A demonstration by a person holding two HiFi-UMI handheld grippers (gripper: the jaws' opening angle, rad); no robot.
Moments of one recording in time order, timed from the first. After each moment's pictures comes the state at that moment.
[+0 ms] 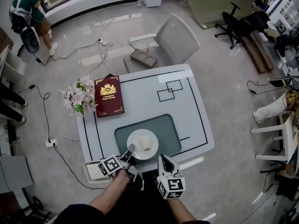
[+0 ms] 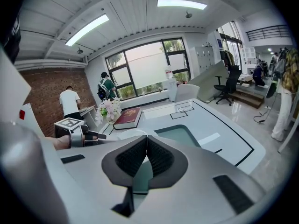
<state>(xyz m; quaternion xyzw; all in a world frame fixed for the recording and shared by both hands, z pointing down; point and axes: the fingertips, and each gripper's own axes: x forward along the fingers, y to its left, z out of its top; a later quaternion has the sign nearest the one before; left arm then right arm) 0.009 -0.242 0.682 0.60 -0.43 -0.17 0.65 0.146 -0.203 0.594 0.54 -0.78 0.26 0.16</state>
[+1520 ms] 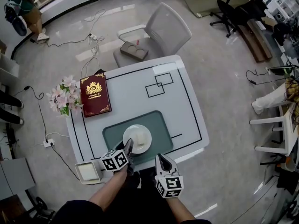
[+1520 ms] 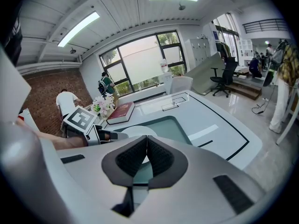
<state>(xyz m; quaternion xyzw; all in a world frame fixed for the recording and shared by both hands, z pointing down) 0.055 -0.268 0.726 0.69 -0.50 0.07 0.52 0.193 -0.203 0.624 0.54 -0.77 0.30 0.17</state>
